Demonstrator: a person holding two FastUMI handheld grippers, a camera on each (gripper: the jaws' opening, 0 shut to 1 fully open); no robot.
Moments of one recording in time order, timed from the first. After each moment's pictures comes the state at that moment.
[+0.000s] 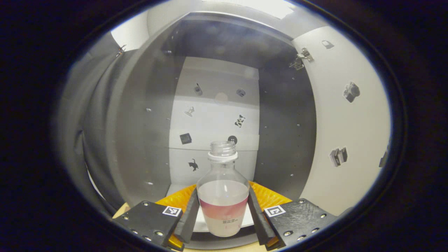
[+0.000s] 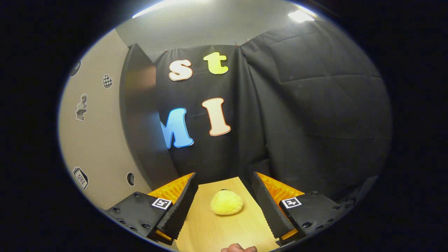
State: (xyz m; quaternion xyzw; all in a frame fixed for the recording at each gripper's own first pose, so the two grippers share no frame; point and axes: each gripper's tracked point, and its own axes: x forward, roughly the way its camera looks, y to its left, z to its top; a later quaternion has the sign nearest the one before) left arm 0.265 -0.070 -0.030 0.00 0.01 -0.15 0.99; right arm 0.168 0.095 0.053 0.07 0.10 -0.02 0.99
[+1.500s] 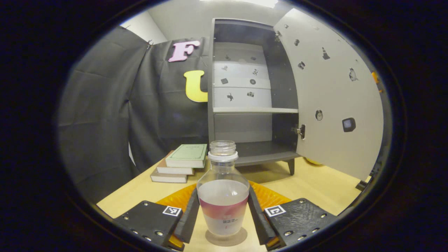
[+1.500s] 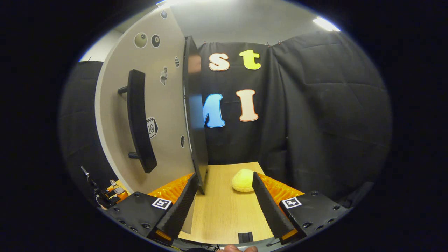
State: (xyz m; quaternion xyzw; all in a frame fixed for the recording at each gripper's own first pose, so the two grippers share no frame) left arm 0.013 0.053 -0.319 0.02 0.09 -0.04 0.99; right arm 0.105 0.124 0.034 0.00 0.13 0.08 0.99
